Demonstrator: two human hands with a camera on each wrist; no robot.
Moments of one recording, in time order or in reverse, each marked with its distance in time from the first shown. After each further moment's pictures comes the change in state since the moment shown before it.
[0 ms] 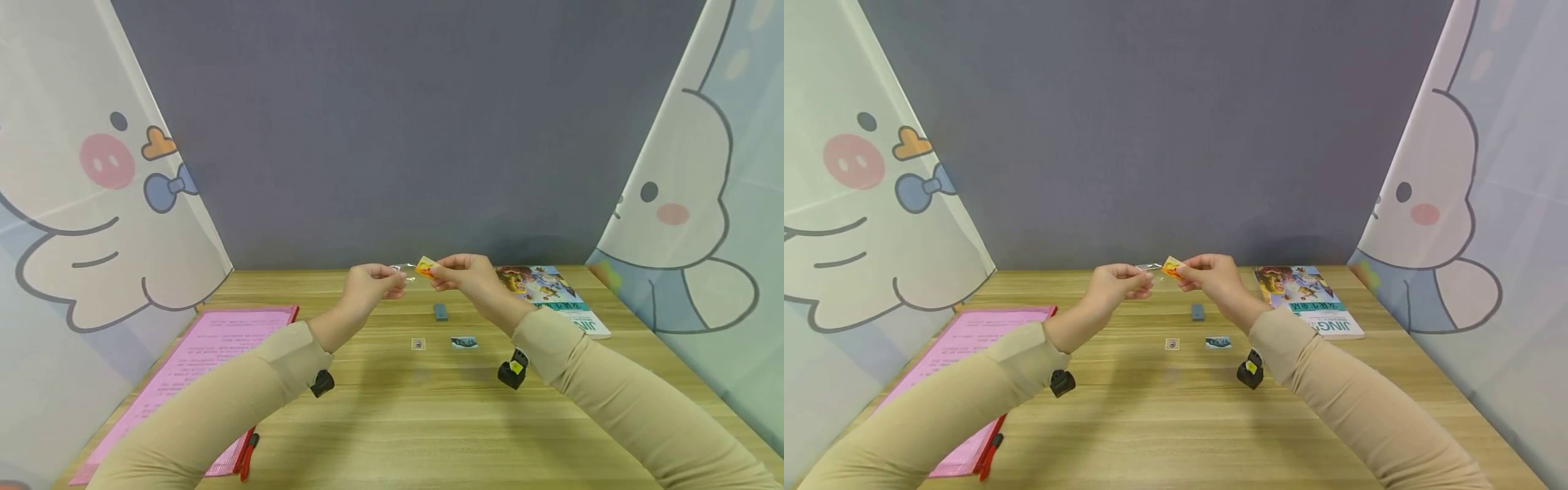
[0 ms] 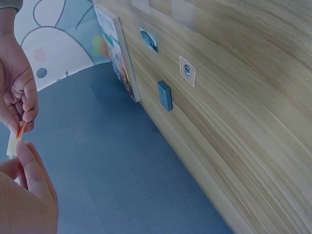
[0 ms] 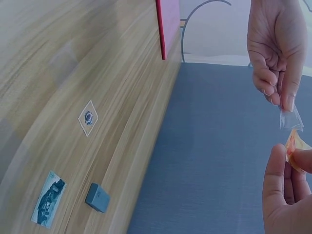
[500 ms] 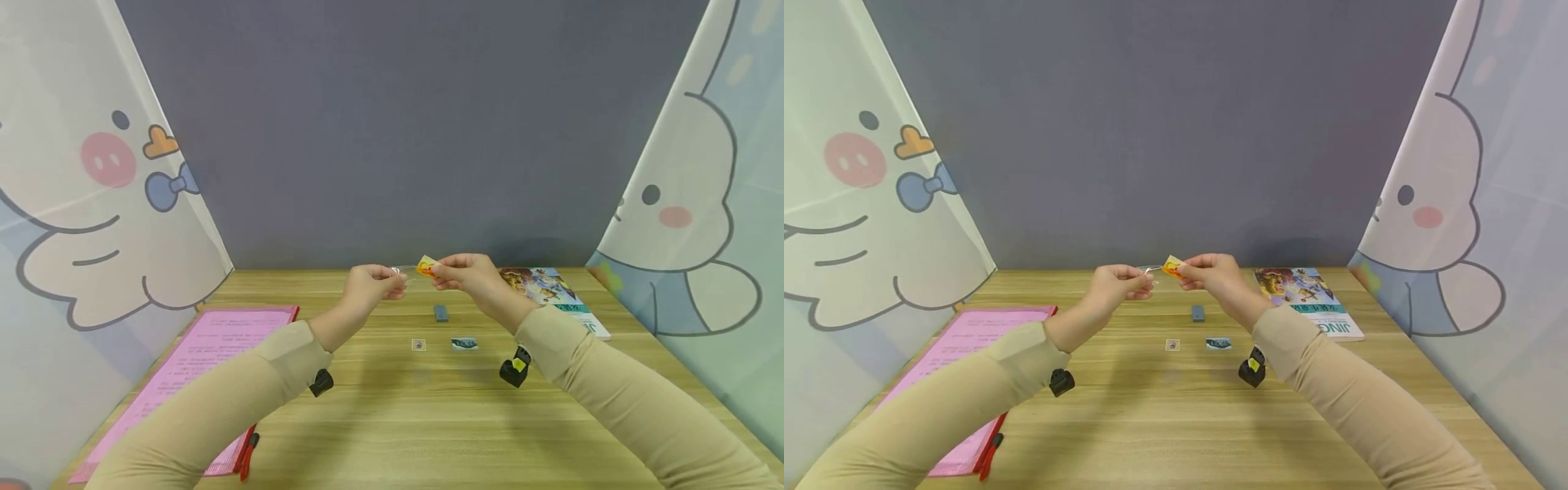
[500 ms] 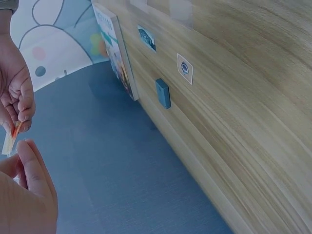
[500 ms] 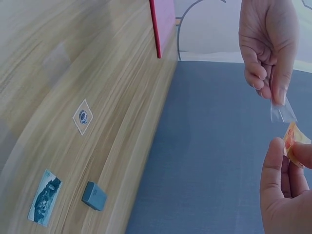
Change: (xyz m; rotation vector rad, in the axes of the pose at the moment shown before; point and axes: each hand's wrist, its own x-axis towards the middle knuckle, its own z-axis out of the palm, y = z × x) left_hand 0.002 -0.002 0.000 0.033 0.000 -0.002; right_hand 0.005 -0.003 -0.003 0.006 -0.030 0.040
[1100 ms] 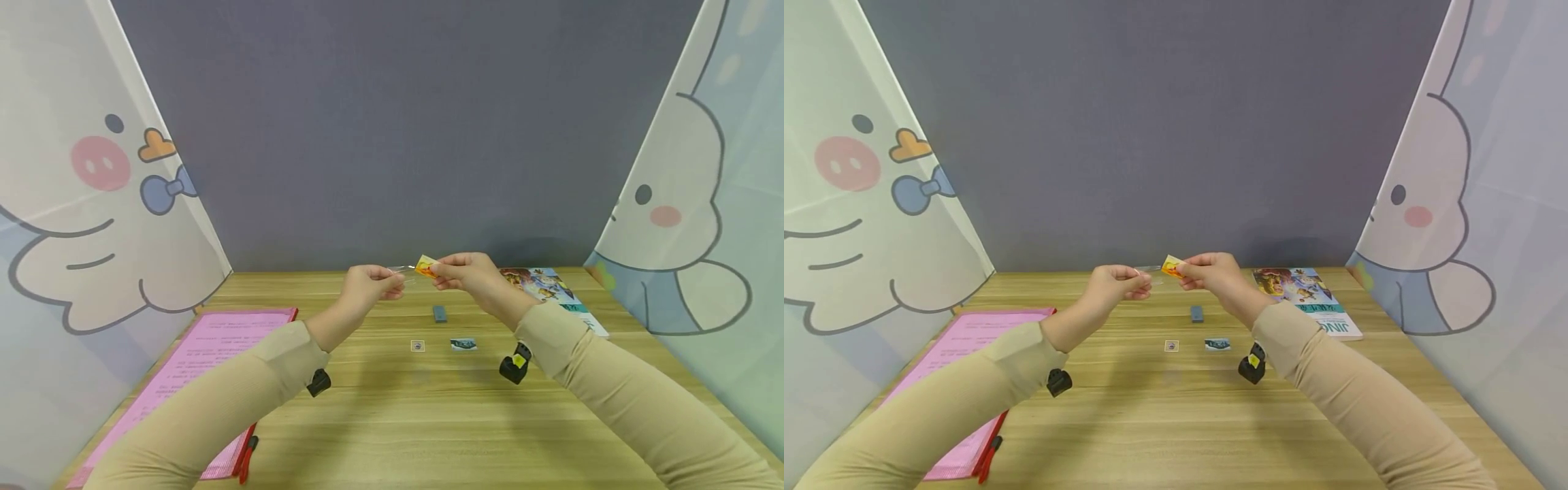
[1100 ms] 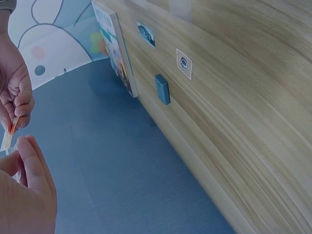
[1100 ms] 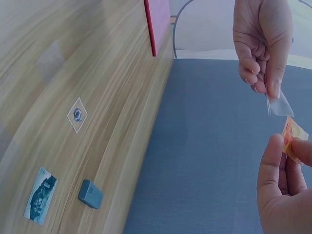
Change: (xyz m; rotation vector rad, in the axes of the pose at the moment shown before) left_hand 0.002 0.004 0.001 0.016 -0.032 -0.015; right_hand 0.004 -0.001 -0.008 0.011 -0.024 0.025
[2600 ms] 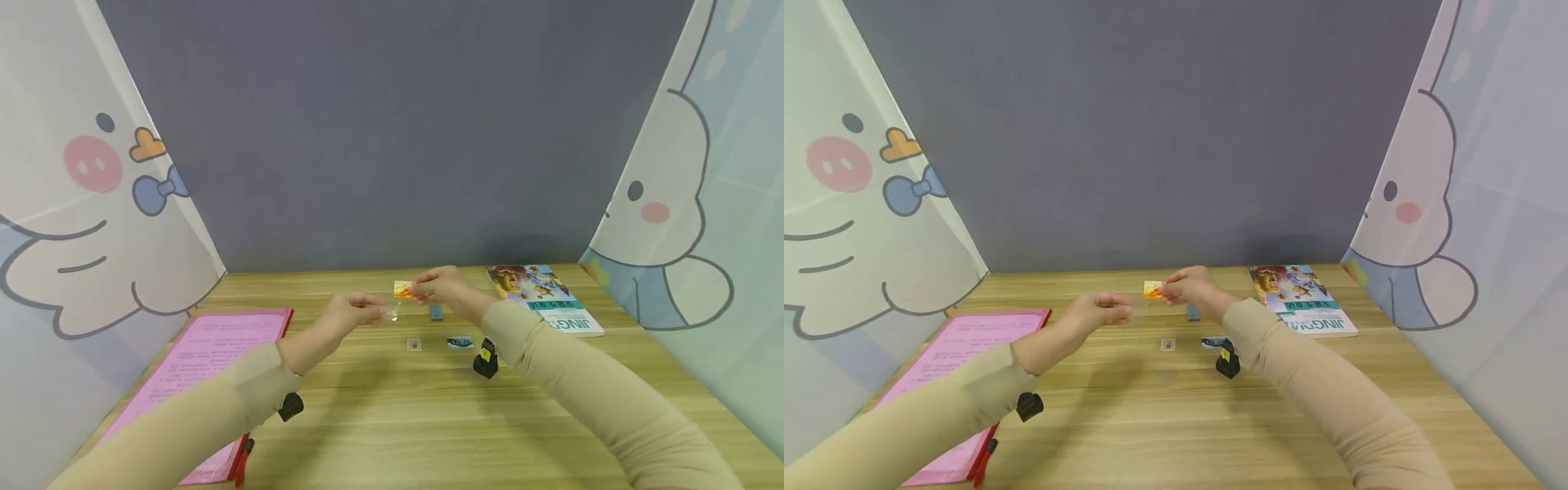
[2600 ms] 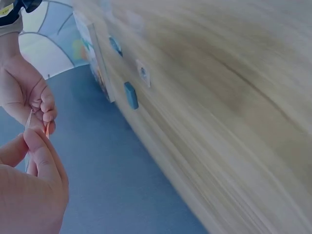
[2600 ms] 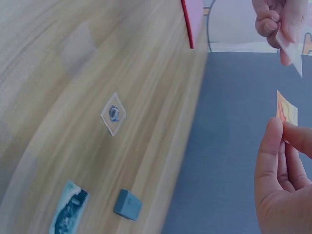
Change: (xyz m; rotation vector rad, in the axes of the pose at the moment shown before) left_hand -0.019 -0.036 -0.032 0.175 -0.119 -0.104; right_hand 0.039 0.036 0.032 -0.008 -0.039 0.108
